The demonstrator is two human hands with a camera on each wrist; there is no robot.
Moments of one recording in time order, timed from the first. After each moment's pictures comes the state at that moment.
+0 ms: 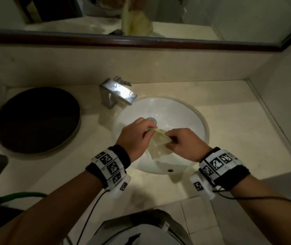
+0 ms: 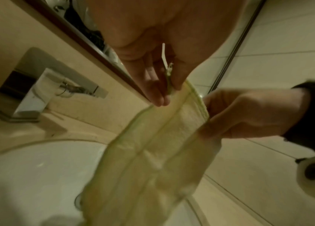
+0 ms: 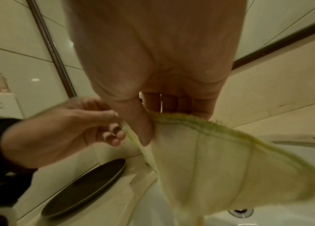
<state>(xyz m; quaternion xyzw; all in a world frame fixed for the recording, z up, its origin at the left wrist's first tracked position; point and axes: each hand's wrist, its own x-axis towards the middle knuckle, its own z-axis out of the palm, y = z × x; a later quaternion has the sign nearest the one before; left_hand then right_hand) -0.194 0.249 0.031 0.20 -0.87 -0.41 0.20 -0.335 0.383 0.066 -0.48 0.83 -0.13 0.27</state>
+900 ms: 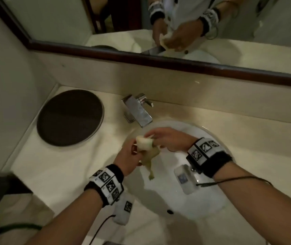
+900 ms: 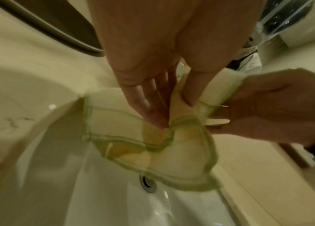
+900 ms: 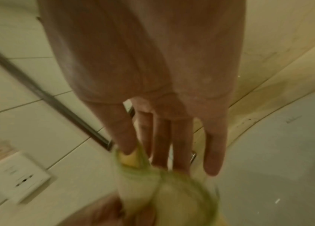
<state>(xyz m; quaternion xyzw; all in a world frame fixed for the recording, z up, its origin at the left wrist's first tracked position) -0.228 0.233 -0.011 0.51 -0.58 -0.62 0.14 -0.417 0.245 0.039 -0.52 0.61 -0.17 0.58</state>
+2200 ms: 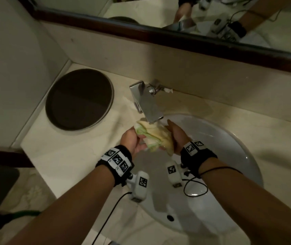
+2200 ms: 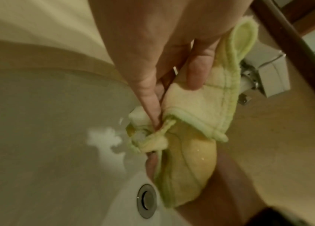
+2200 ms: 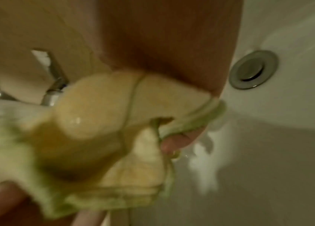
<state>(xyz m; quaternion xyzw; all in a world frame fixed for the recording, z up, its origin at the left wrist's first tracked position) -0.264 0.191 -0.045 0.61 -0.21 -0.71 0.29 -0.423 0.197 -0.109 -0.06 0.58 -0.30 0.75</state>
